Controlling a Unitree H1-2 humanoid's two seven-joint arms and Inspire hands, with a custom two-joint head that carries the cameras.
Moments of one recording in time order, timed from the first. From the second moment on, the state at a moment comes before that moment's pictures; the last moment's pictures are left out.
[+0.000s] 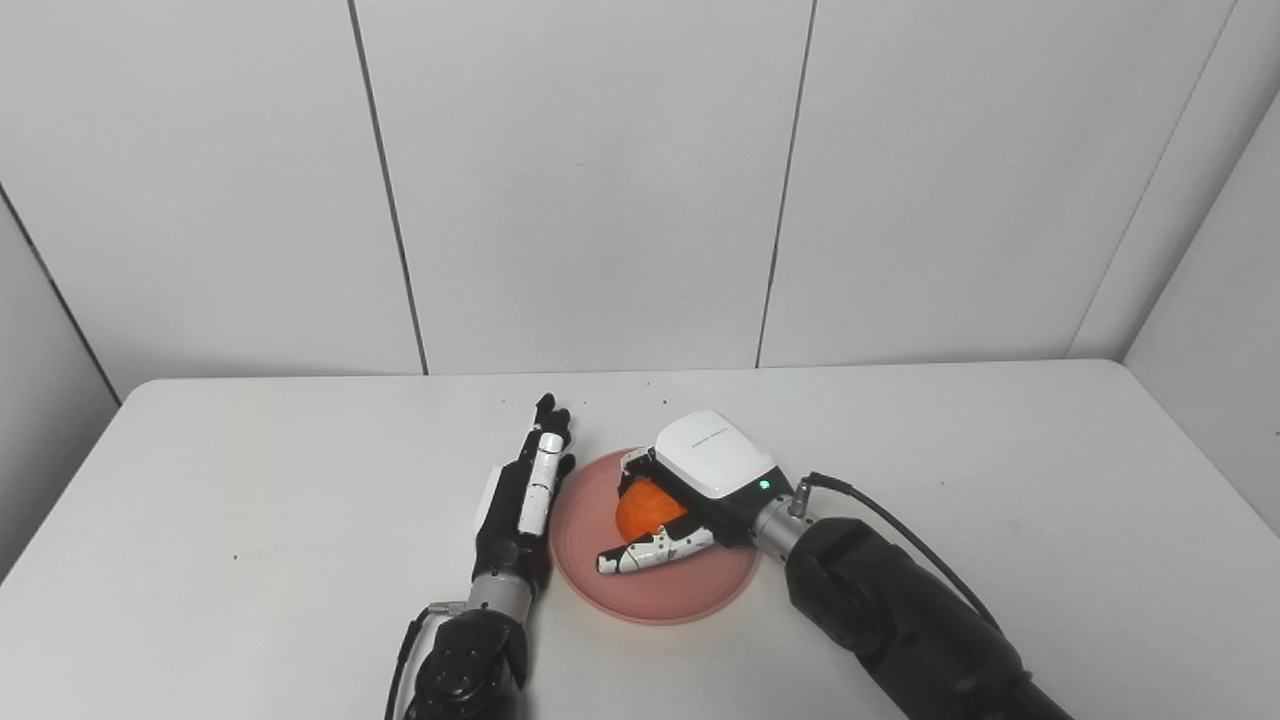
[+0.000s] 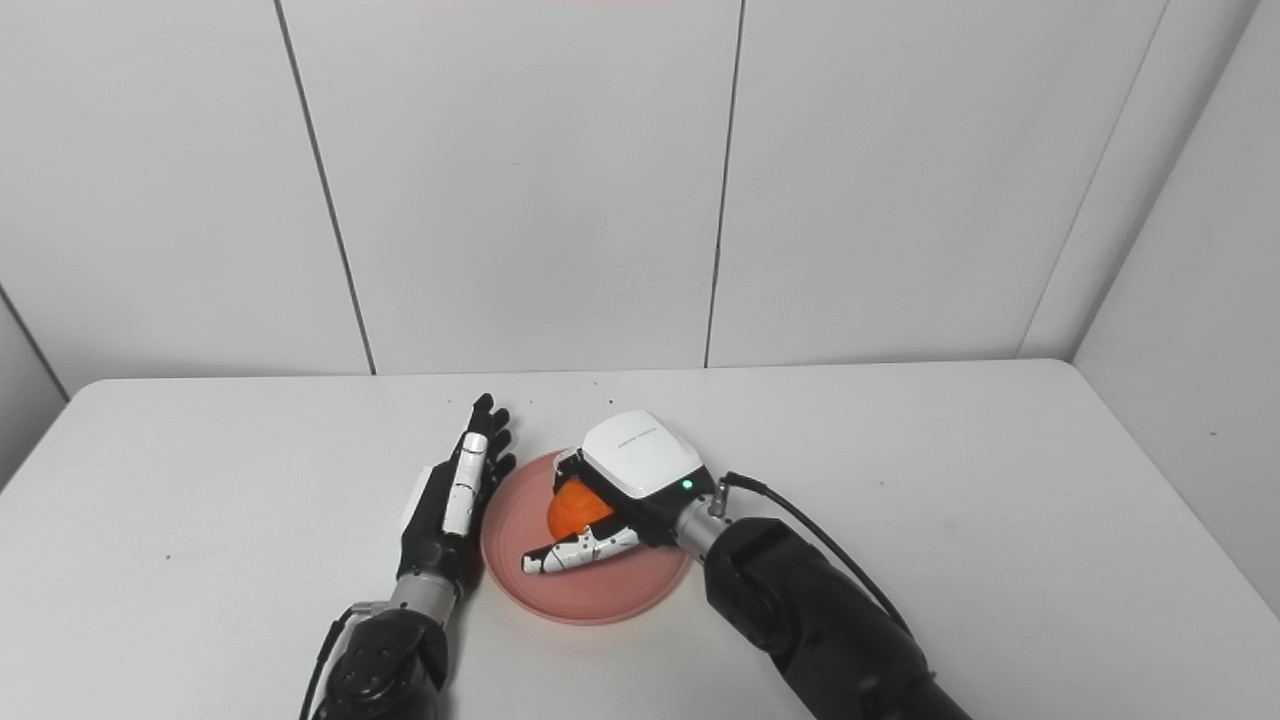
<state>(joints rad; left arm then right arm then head) -0.45 -0.12 -0.03 0.40 -0.05 0.02 -0.02 -0.64 -0.28 0.53 0.33 -0.90 -0.12 0.06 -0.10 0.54</state>
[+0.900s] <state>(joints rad) -0.45 -0.13 -0.03 0.39 -0.04 0.03 0.00 -0.64 -0.24 0.40 0.30 -0.83 -0.24 -0.14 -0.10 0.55</state>
